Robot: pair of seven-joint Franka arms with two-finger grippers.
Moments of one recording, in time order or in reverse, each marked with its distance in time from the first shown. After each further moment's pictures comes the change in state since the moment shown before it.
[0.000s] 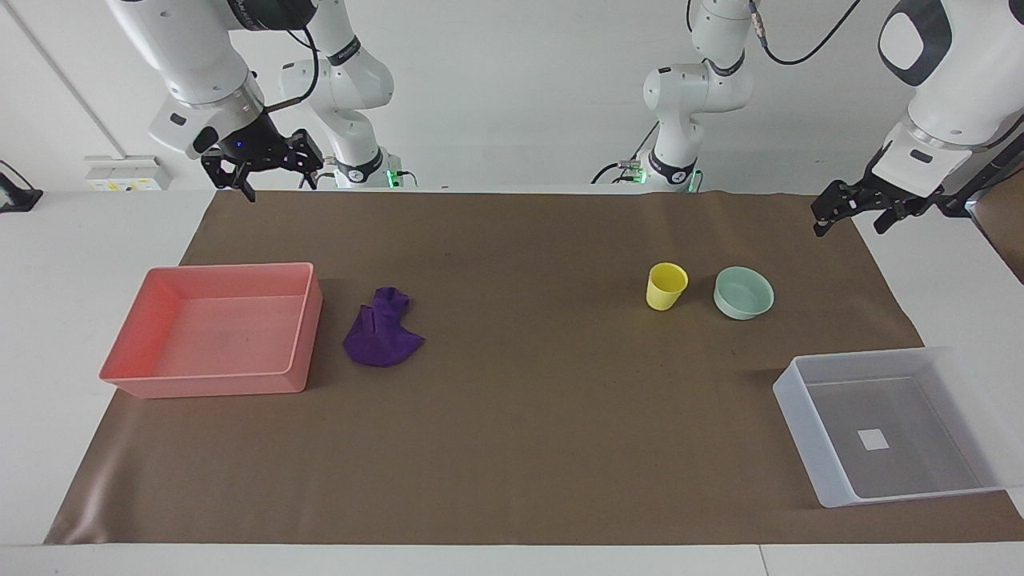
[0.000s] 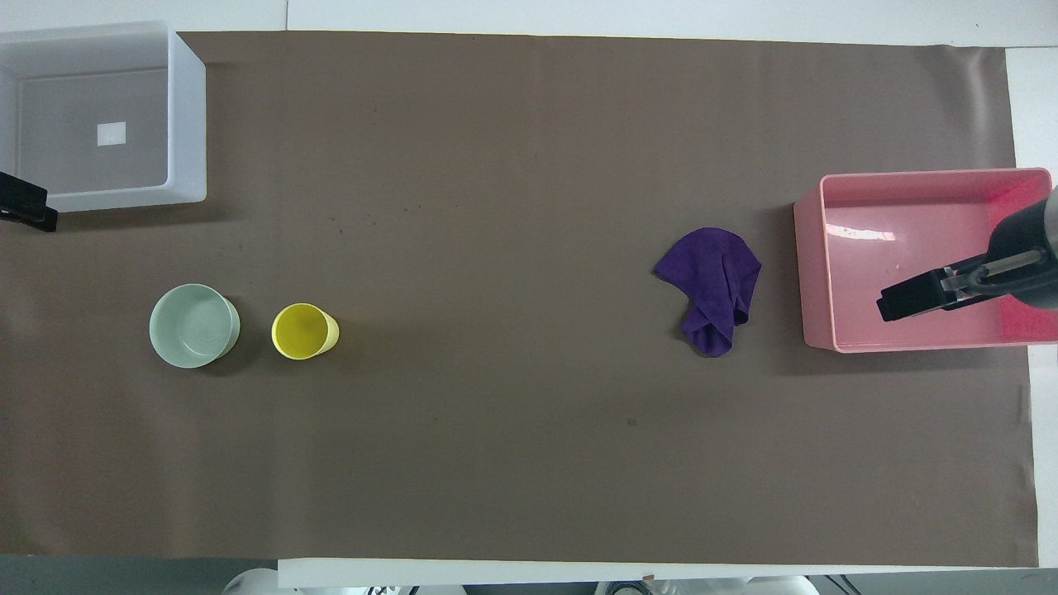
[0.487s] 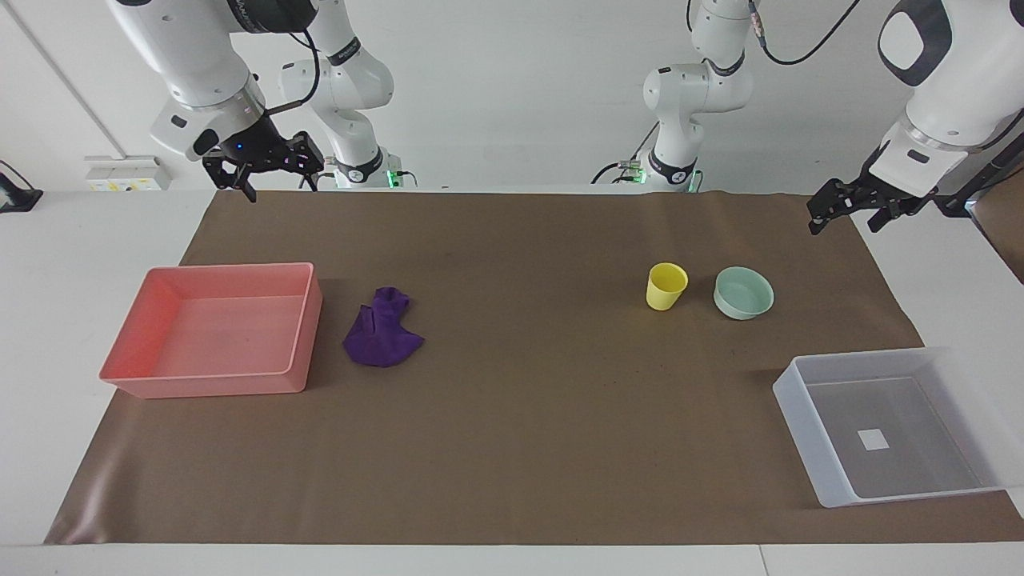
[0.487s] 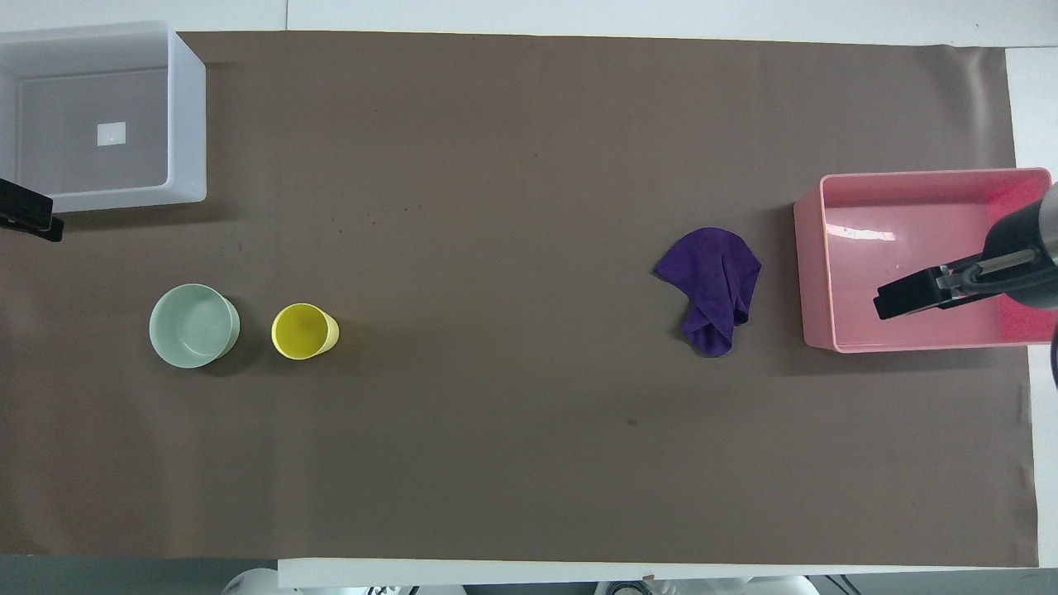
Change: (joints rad) left arm 0.001 -0.031 0.003 -0.082 -0.002 0.021 -0.001; right arm 0.001 -0.006 0.001 -0.032 0.006 0.057 0.018
